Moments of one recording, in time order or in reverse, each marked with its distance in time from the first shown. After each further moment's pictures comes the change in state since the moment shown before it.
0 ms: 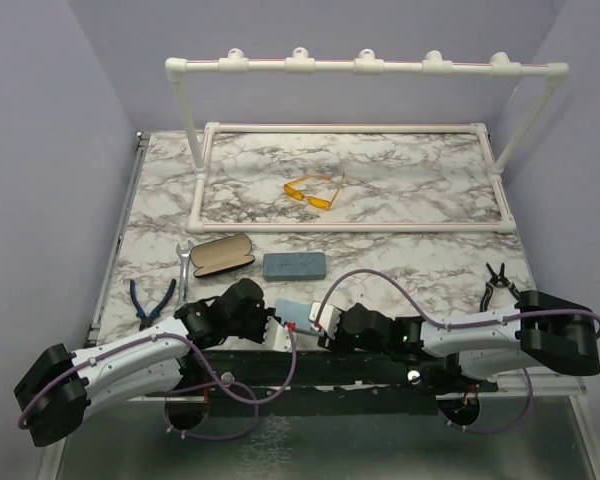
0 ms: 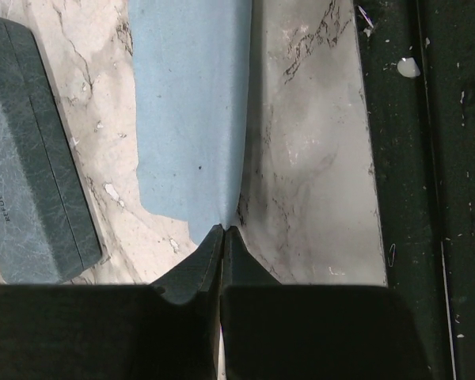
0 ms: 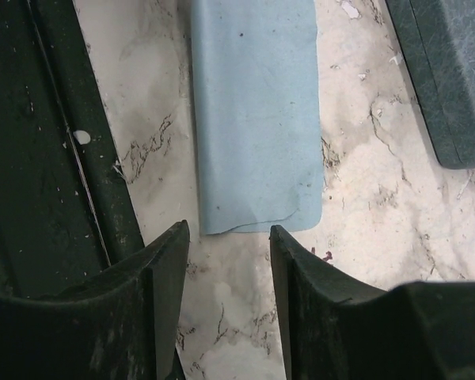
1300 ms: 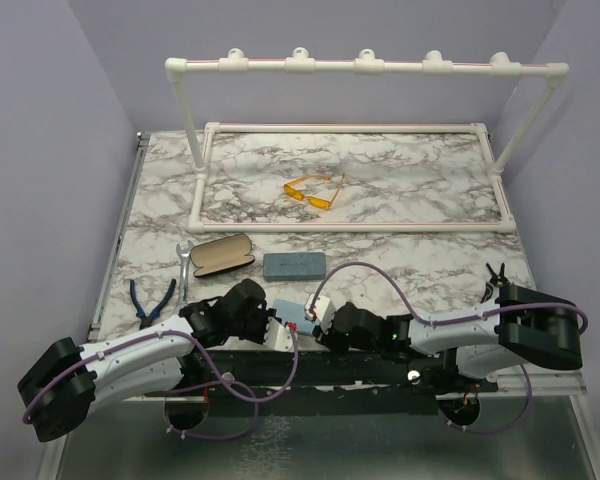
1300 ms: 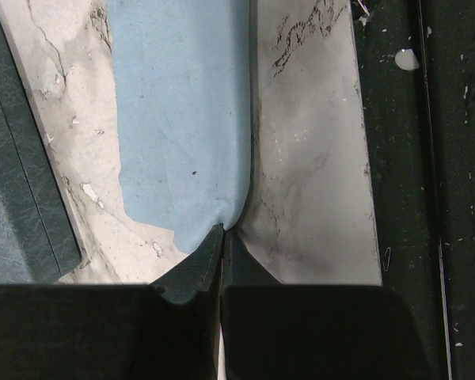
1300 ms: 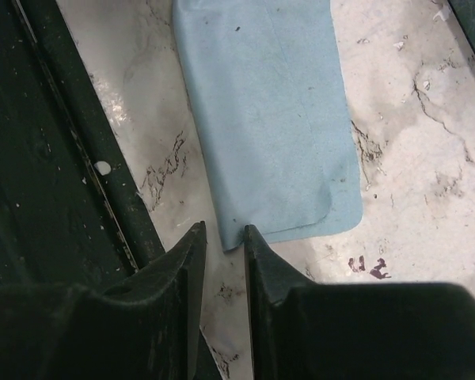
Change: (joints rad) left arm 0.004 0.035 -0.022 0.027 0.002 -0.017; right arm -0.015 0.117 0.043 0.029 -0.024 0.209
